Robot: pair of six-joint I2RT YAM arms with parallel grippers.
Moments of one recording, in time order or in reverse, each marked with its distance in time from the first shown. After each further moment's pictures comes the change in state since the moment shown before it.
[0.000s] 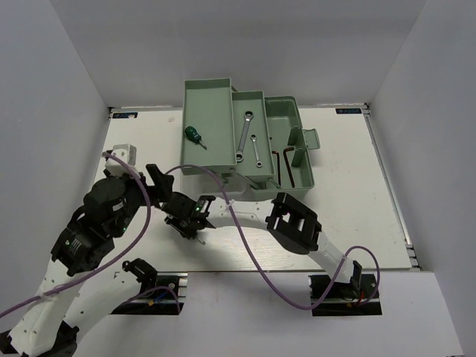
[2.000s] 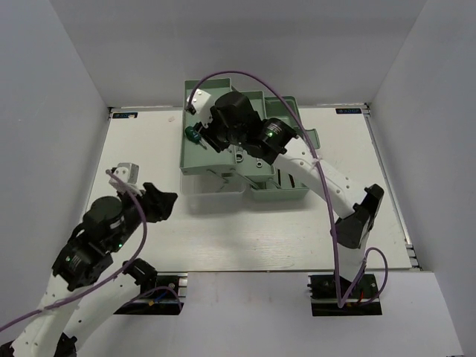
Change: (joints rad) left arm -0.011 -0.232 -0.180 0.052 0.212 -0.062; right arm -0.325 -0.425 0.300 -0.215 -0.023 -0.438
